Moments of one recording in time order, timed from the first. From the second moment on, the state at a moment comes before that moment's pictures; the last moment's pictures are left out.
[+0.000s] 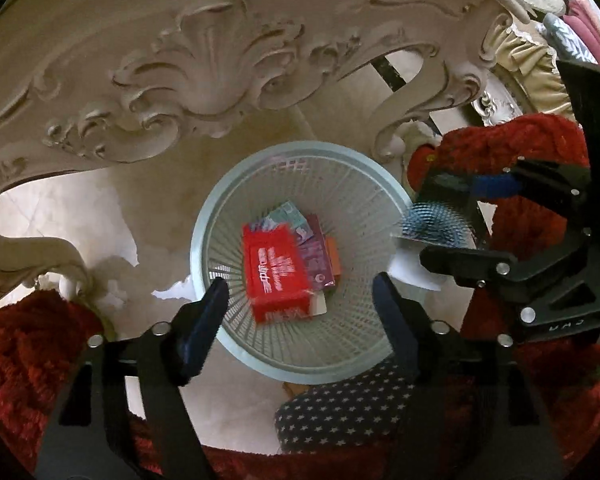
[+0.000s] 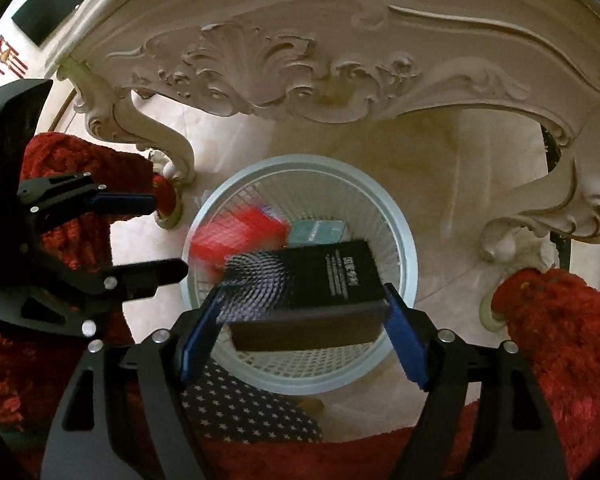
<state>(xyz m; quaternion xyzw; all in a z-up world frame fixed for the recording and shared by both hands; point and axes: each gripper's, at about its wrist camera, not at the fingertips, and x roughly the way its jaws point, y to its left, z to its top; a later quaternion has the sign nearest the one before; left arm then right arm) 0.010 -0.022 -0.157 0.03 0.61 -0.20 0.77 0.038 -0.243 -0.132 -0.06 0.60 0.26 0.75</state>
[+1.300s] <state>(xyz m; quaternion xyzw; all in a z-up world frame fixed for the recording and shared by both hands) 0.195 0.055 0.040 -0.06 0.38 0.02 0.92 0.156 -0.281 0.051 0.00 0.38 0.22 0.90</state>
